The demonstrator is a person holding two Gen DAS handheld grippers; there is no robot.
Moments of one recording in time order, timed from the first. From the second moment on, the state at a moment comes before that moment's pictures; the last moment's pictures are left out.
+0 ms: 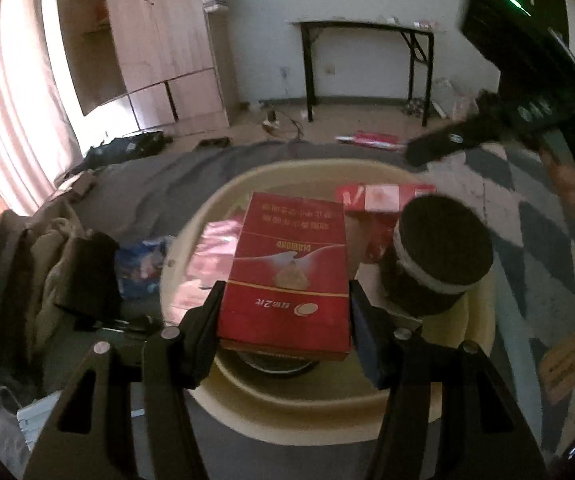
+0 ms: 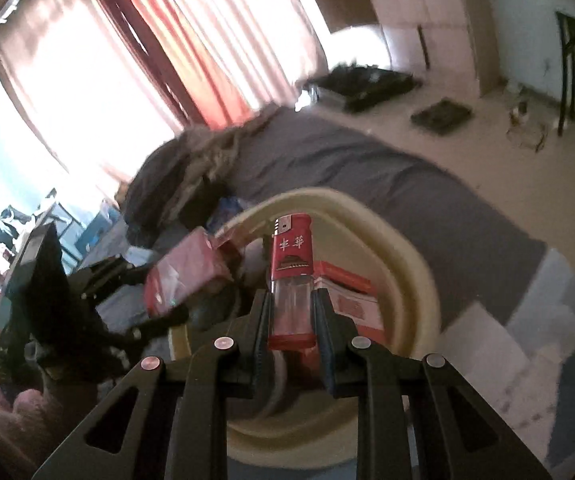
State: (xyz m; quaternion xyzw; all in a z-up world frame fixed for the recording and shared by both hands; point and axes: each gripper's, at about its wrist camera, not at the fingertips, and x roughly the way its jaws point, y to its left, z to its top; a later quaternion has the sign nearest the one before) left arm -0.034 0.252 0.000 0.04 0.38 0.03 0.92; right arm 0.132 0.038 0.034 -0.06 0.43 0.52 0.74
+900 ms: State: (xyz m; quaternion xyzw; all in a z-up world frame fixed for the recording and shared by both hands) left arm -0.070 0.257 0.049 -0.04 0.30 0.03 0.95; right arm 0.150 0.012 0.026 0.00 0.40 0.49 0.77
